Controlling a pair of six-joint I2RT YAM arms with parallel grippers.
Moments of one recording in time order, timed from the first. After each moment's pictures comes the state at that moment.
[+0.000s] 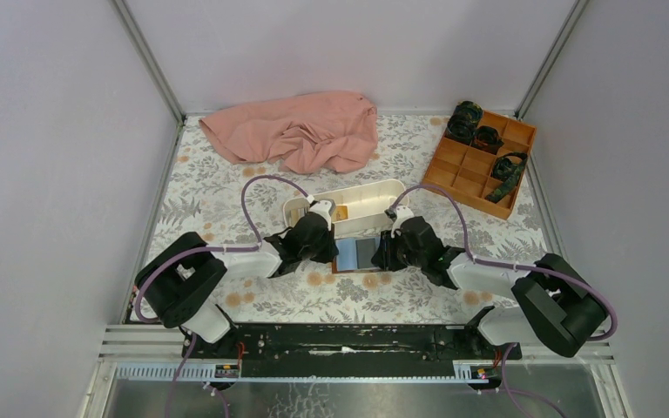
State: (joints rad) left arm -0.79 1.55 0.59 0.22 -0.02 -0.58; right arm 0.69 1.34 0.41 0.22 -0.15 0.47
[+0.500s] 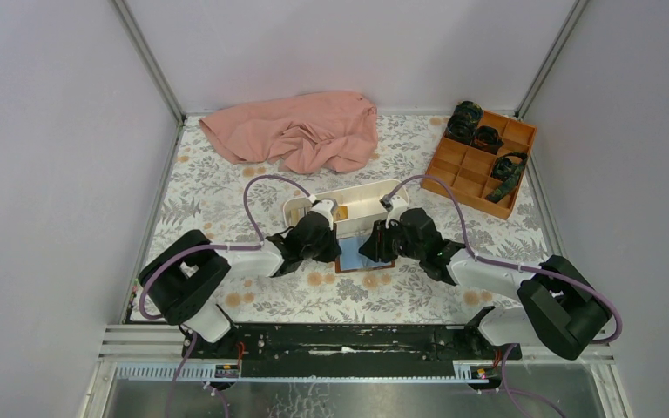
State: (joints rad) left arm -0.79 1.58 0.60 0.25 -0.01 -0.58; right arm 0.70 1.31 0.48 0.28 -0.26 0.50
